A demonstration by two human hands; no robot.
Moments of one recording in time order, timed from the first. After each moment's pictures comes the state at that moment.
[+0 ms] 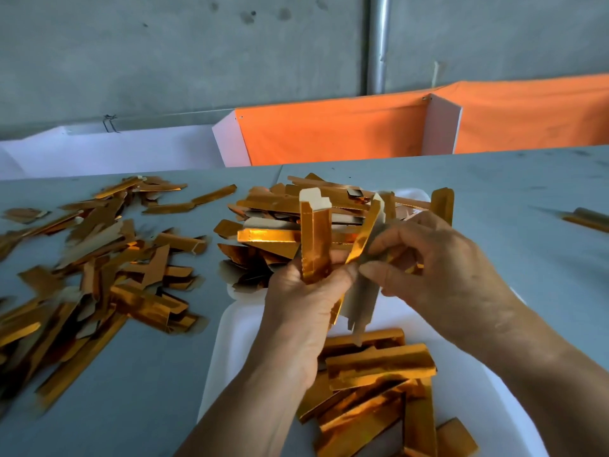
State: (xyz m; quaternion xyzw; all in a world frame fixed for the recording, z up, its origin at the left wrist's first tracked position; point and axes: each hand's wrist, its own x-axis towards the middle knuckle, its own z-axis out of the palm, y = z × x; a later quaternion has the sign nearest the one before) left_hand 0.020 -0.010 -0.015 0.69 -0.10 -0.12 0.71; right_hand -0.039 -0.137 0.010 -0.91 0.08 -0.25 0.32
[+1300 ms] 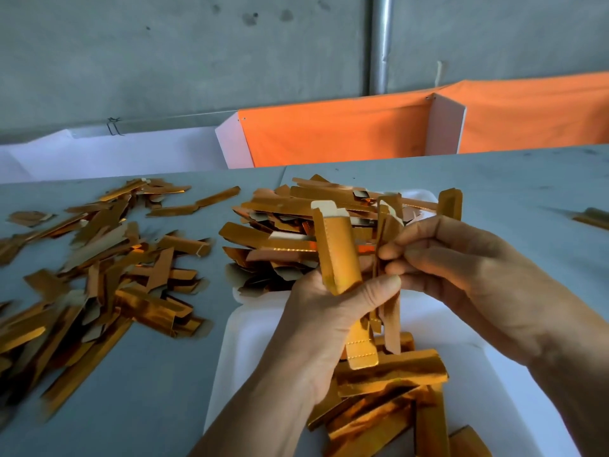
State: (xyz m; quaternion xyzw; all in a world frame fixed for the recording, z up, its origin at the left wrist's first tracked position) left_hand 0.020 -0.005 -0.015 0.64 -0.21 -0.25 0.70; right_hand -0.044 -0.156 0.011 -0.66 0.07 -0.13 0.74
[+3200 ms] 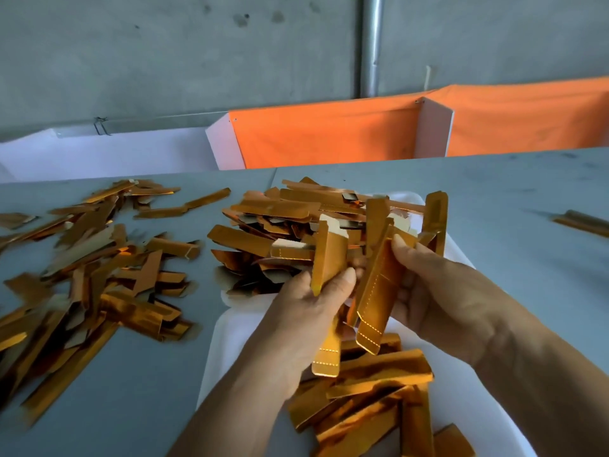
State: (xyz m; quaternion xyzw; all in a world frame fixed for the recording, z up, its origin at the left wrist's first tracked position) left_hand 0.028 0.000 -0.014 0.72 -0.17 -0.23 0.63; right_hand -0.029 -0.152 -0.009 -0.45 0.16 -0.05 0.87
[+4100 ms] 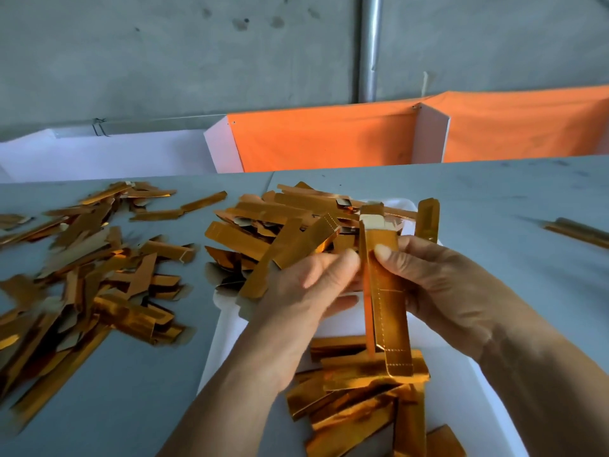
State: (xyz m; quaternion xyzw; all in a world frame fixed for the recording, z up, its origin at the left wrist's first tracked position) left_hand 0.034 -0.008 -0.013 0.65 -0.24 -0.22 0.69; right_hand -0.035 -0.166 0.001 -0.59 0.10 -0.08 0.80
